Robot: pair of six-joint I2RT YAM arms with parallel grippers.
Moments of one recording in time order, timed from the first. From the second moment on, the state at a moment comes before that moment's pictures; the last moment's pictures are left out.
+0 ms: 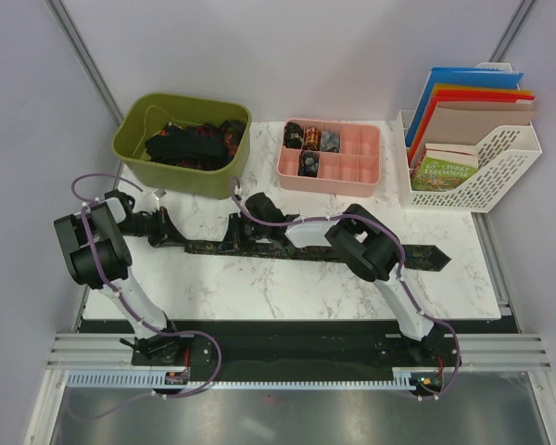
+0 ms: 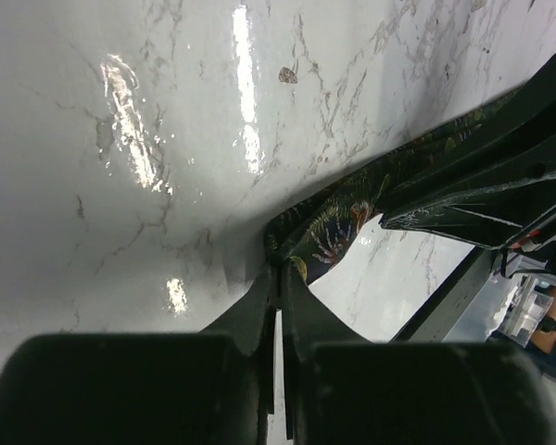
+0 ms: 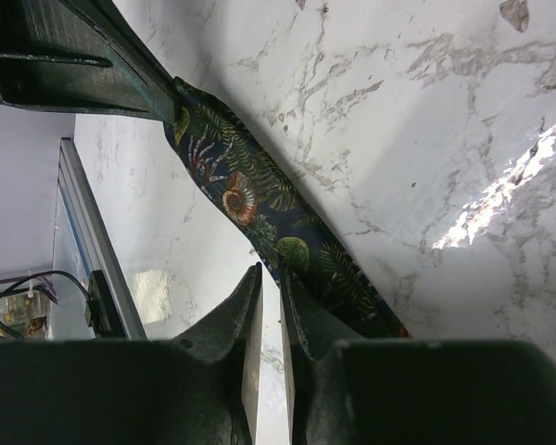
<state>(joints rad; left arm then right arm) 0.43 1.87 1.07 -0.76 0.83 0.35 0.87 2.31 1.47 0.29 -0.45 0.76</state>
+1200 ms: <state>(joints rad) 0.02 1.64 1.06 -0.74 0.63 0.03 0.74 2.01 1.19 0.28 -0.55 0.78</state>
